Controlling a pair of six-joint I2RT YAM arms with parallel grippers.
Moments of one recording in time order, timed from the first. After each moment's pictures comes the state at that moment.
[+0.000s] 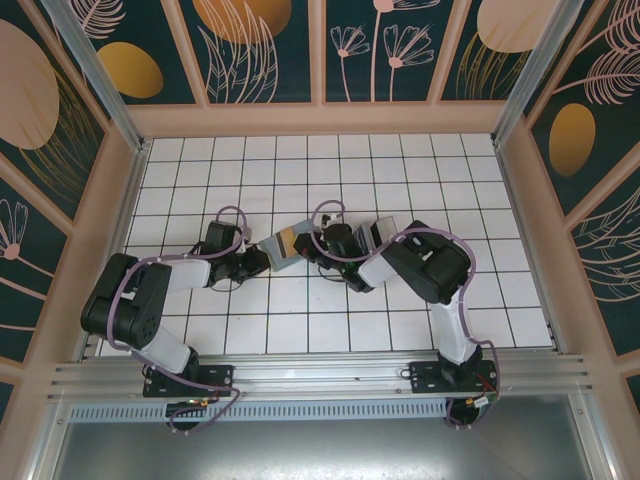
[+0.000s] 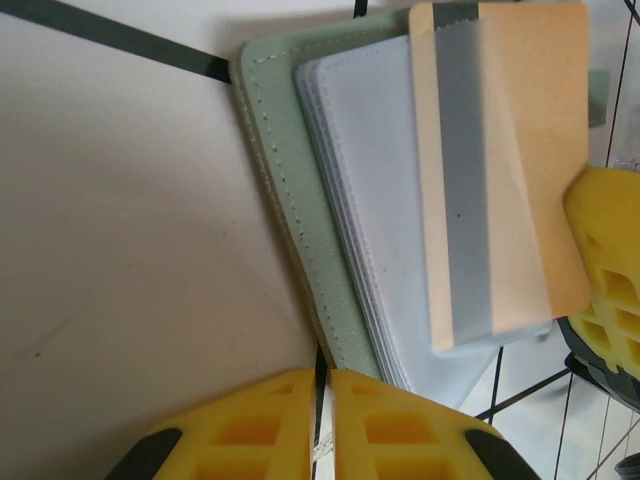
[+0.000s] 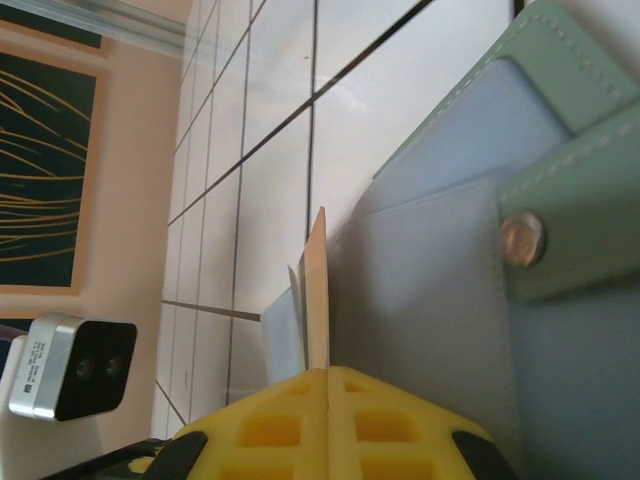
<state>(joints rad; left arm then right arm) -0.28 1.59 0.55 0.10 0.49 -0.70 0.81 2.07 0.85 0.85 -0.15 1.15</state>
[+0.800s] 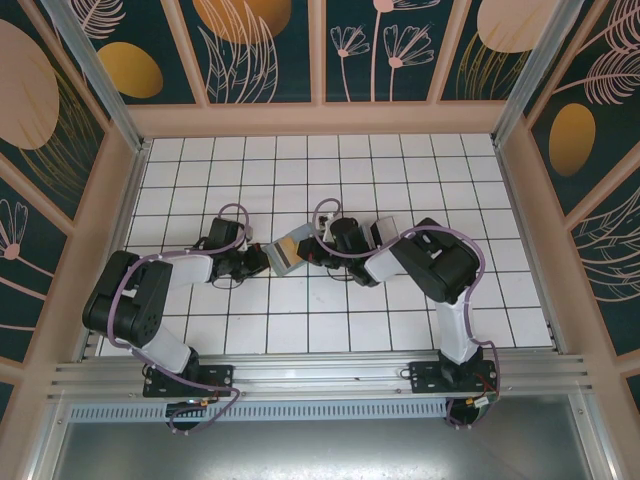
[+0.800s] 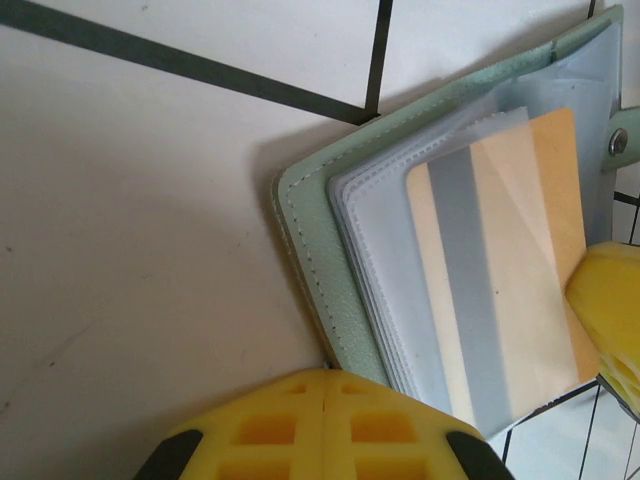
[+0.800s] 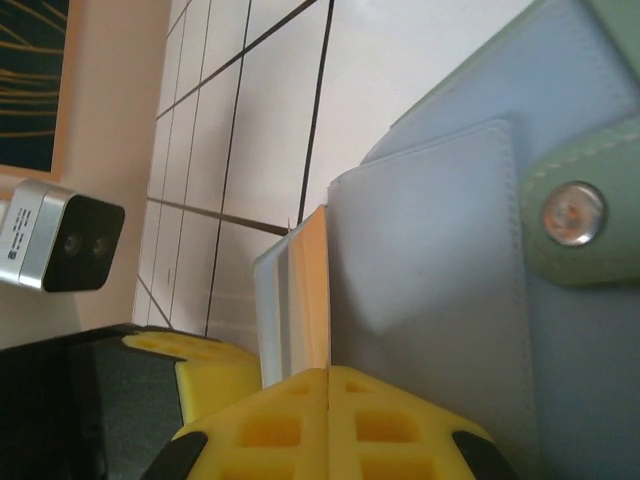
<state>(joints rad) -0.29 1.61 0.61 0.00 0.43 -0.69 0.74 2.03 0.84 0.72 -0.41 0.97</state>
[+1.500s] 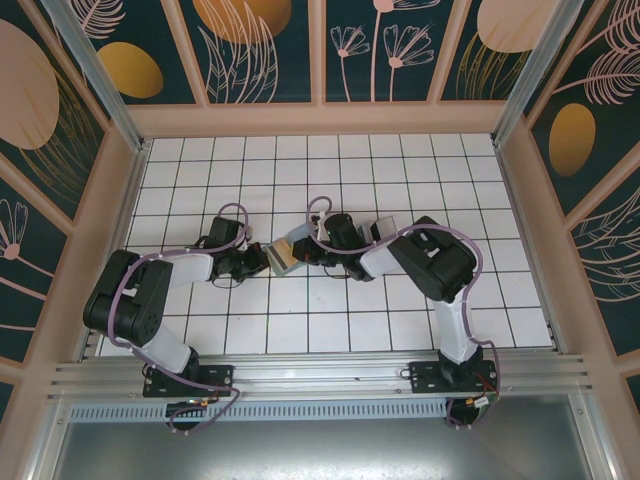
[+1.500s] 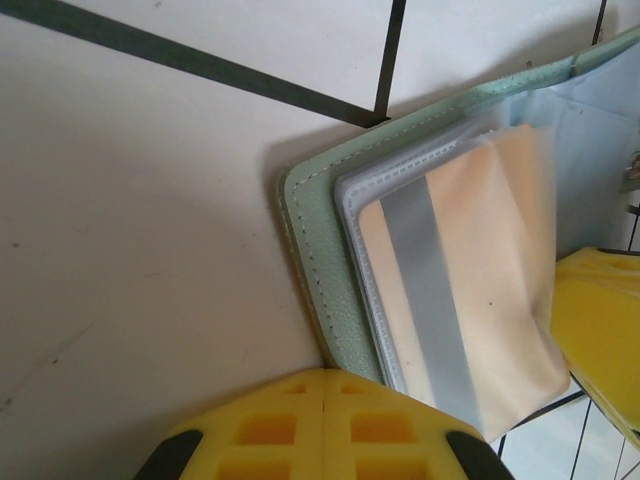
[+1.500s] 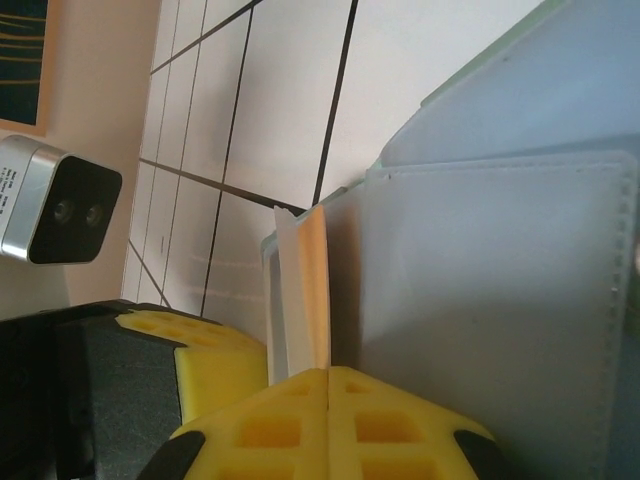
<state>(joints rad) -0.29 1.61 0.62 -0.01 0.43 -0.72 0.75 2.05 0.90 0.64 -0.44 0.91</state>
